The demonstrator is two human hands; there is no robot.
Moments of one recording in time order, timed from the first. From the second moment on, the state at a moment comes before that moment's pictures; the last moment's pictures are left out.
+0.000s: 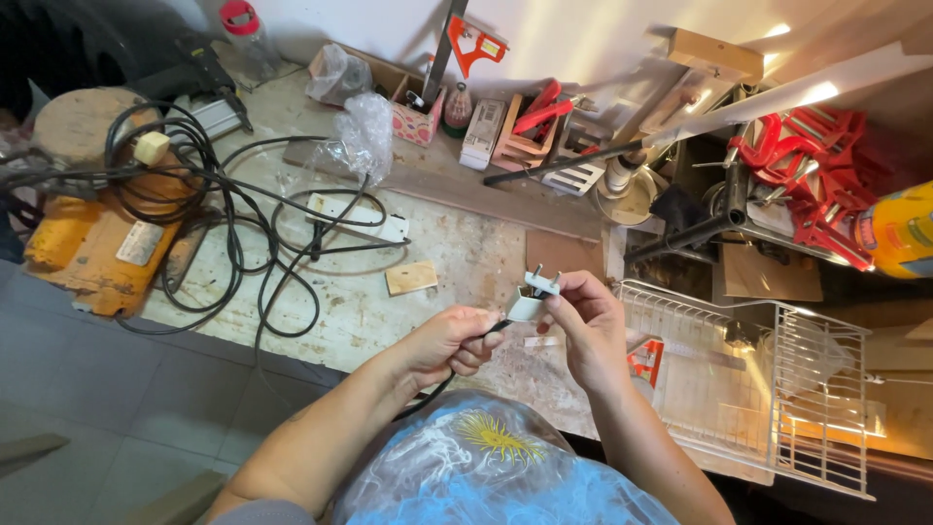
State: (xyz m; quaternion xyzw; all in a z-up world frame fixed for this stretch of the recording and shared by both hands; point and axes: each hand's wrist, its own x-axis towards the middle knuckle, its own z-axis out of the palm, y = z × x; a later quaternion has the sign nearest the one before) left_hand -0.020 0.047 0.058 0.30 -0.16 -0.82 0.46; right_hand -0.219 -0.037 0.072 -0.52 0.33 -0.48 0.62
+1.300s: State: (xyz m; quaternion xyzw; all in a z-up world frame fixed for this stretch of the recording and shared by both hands) left_hand -0.019 0.070 0.066 0.29 -0.18 -0.83 0.43; right_hand -0.224 -0.017 0.053 -0.43 0.36 -0.45 0.69
